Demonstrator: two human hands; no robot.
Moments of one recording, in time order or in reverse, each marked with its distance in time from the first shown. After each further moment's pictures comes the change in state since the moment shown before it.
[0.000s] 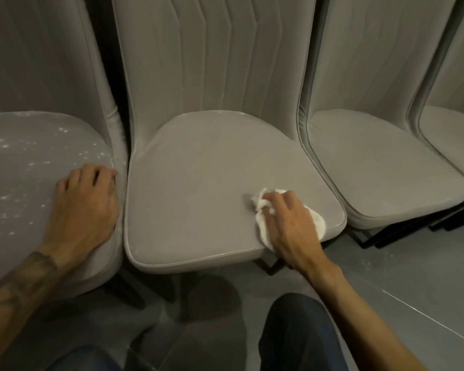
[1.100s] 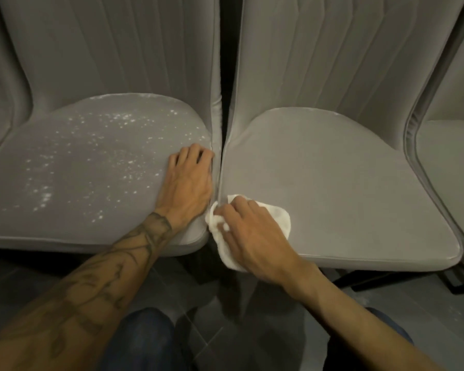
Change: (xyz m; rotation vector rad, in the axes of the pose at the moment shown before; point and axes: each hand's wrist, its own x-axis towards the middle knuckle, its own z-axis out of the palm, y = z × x) left_hand 0.001 0.005 -0.017 -0.075 -0.185 -0.159; right_hand 0.015 -0.171 0.074 0.078 -0.229 -0.592
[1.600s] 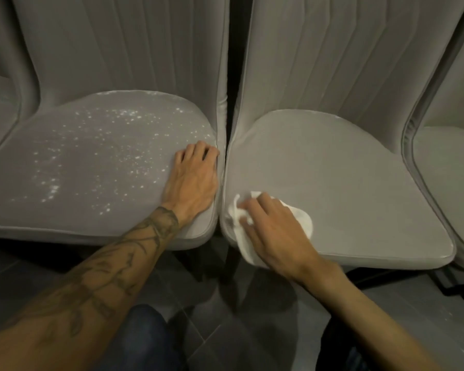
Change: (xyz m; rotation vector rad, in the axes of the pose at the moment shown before) left_hand -0.002 0.001 -0.006 0.006 -0.029 0.015; right_hand -0.018 0.009 -0.026 0.056 -0.034 0.090
